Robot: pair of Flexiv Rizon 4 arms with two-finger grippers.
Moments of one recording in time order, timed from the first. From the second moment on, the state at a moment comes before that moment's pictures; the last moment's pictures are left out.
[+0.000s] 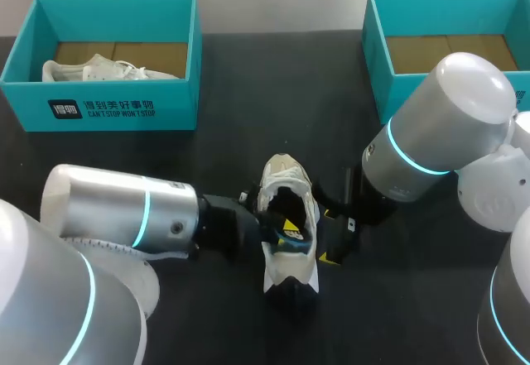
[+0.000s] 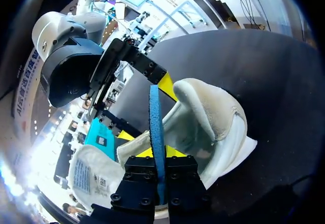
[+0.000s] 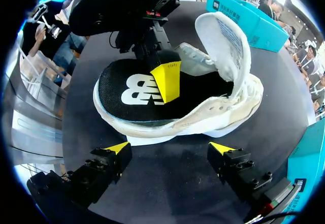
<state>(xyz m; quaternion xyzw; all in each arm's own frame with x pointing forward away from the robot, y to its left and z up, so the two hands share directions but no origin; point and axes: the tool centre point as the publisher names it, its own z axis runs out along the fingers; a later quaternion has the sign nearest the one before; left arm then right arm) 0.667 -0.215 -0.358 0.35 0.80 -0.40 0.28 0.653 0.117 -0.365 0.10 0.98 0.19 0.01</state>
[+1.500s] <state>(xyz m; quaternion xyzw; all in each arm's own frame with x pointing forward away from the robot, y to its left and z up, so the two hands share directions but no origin) 0.643 -0.221 -0.335 0.32 0.76 -0.49 0.27 0.653 0.117 -0.365 0.10 0.98 0.19 0.01</state>
